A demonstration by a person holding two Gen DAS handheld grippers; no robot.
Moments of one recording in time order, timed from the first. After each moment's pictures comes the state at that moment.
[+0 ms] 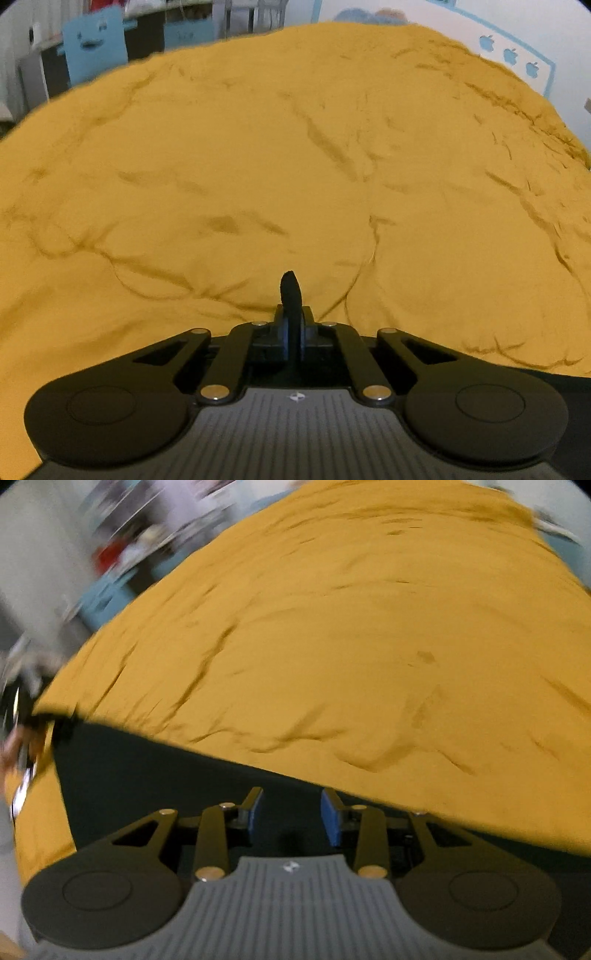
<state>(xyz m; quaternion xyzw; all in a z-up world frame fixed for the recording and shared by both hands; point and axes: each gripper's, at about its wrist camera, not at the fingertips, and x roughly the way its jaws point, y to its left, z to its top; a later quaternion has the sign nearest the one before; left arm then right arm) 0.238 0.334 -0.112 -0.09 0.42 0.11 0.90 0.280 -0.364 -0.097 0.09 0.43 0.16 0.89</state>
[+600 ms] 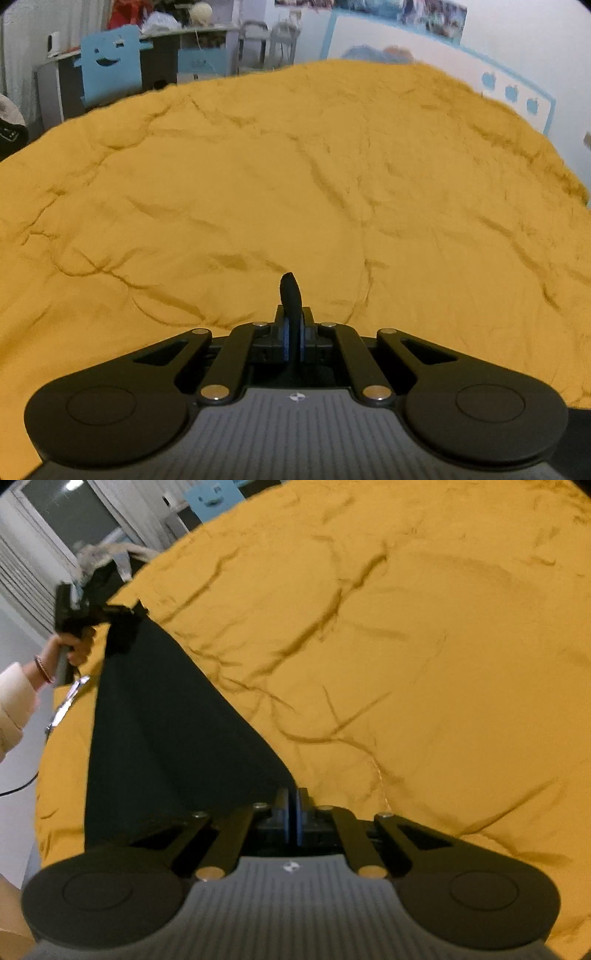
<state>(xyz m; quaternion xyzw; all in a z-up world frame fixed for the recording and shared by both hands) 0.224 0.340 -0.088 -0.12 0.36 0.12 0.92 0.400 -0.251 -0.152 0.02 0.48 0.35 0.80</state>
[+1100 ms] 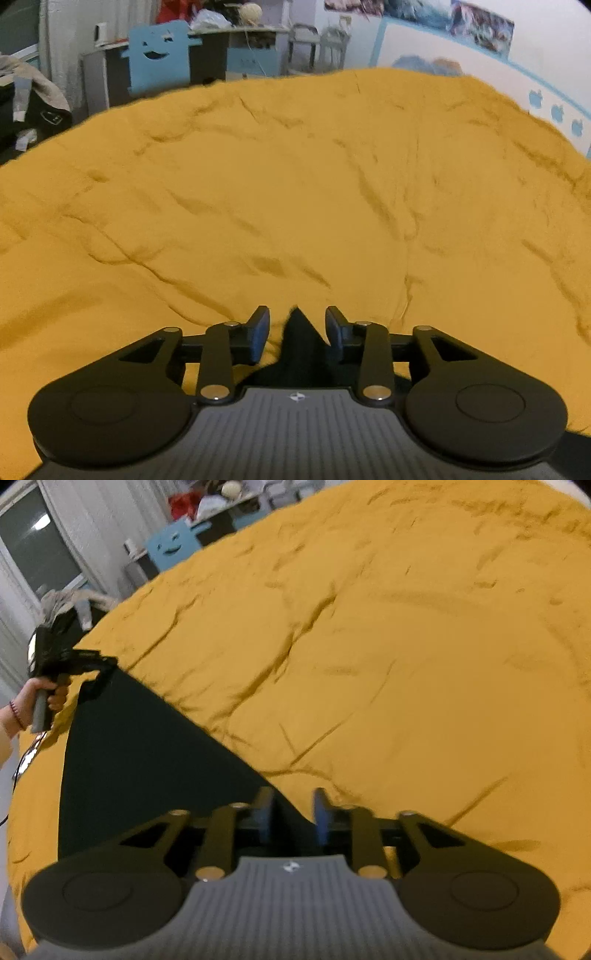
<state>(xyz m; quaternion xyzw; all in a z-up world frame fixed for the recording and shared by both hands) 0.228 0.345 -0.085 -0.14 0.36 0.21 0.90 0.387 -0.249 -0.154 0.05 0.43 0.26 0.86</state>
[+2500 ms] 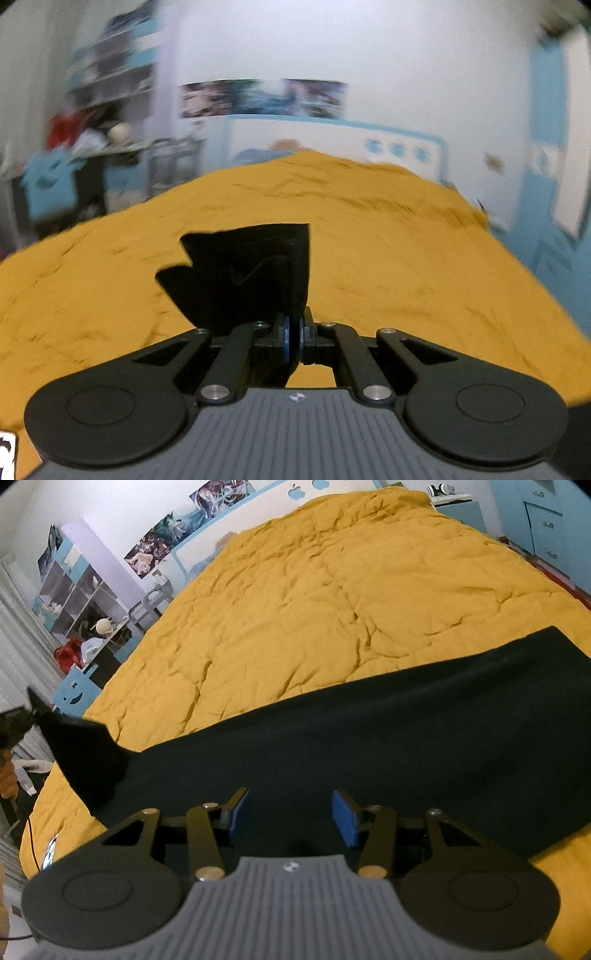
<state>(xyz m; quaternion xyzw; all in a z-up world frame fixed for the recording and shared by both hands) 0.187 0.047 0.007 -0.01 0.23 0.03 0.97 0.120 -0.349 -0.120 0.25 0.36 0.04 0.90</state>
